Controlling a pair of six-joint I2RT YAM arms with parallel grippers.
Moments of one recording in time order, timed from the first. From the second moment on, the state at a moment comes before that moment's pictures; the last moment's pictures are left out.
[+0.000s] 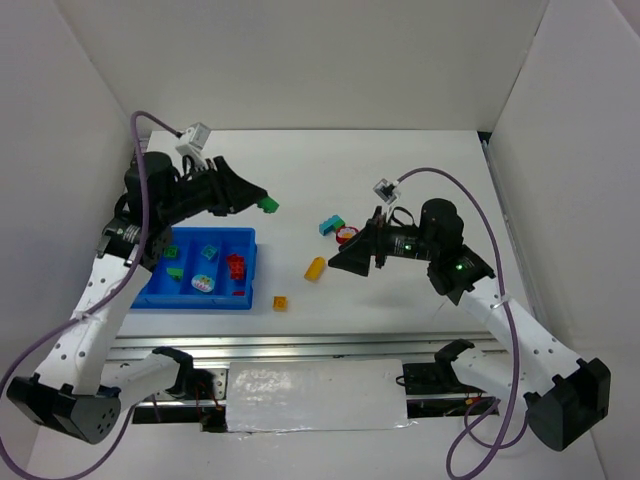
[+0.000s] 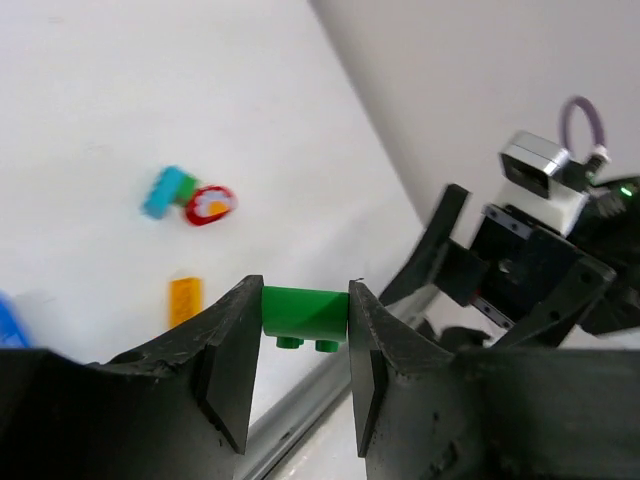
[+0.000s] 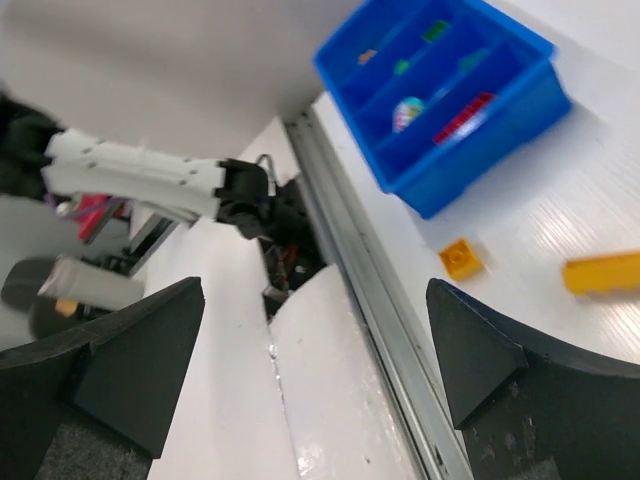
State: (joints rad) left arm -0.28 1.08 1.26 -0.40 0.54 -0.59; right arm 0.48 0.95 0.79 0.02 -0.84 0.58
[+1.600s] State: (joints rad) left arm -0.04 1.25 1.31 -0.93 -0.33 -0.60; right arm 0.65 1.40 1.13 -0.59 -0.01 0.73
